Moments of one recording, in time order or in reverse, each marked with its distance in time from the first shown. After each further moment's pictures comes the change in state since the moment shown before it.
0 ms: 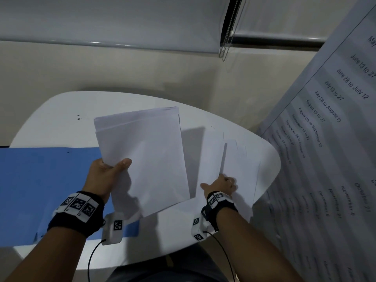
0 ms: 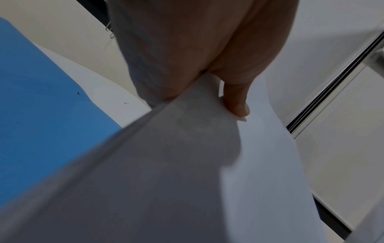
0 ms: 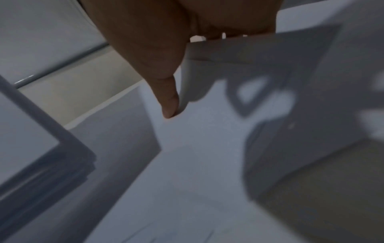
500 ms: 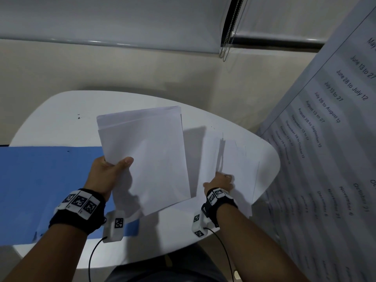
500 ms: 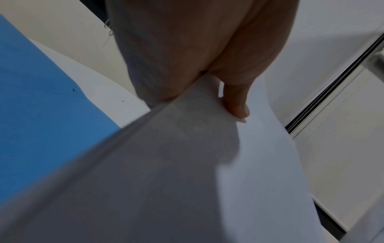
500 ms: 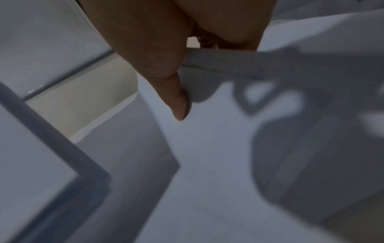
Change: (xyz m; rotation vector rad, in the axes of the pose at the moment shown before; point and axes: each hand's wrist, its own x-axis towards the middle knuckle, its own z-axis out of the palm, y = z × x) left_hand 0.002 0.000 0.000 -0.013 -0.025 -0.033; right_hand 0.013 -0.005 0.005 -0.017 0.027 -0.088
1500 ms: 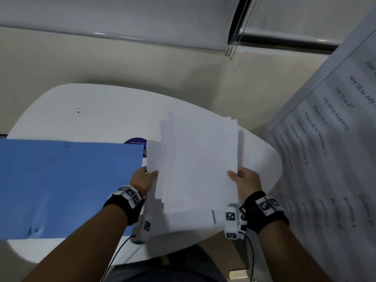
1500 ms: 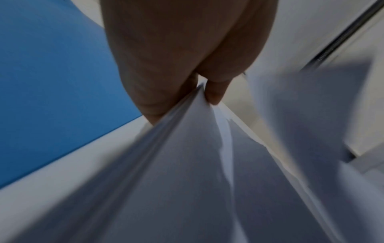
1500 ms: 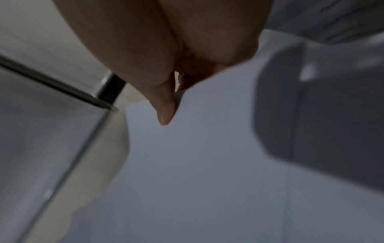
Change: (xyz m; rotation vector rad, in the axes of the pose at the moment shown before) left_hand 0.031 -0.080 0.082 0.483 -0.055 -0.299; right_hand 0.001 0.040 -0.091 0.671 -0.015 -0.266
